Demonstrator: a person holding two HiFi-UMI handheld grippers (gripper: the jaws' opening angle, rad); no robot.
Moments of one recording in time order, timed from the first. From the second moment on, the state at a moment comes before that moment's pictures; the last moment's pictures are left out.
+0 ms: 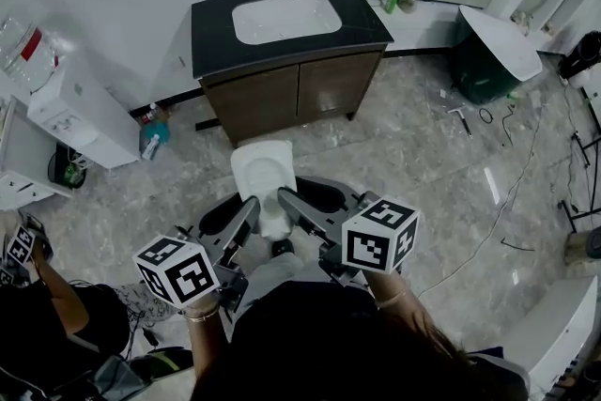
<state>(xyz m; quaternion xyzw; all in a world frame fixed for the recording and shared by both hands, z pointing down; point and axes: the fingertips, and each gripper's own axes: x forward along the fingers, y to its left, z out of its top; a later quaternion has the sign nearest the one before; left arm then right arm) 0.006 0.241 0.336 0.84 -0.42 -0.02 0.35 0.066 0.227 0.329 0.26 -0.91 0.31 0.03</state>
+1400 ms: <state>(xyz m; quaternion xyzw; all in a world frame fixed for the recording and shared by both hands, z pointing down) -0.100 -0.159 0.361 0.78 -0.49 -0.04 0.39 -0.042 -0.183 0.357 0.18 -0.92 0.35 0.07</state>
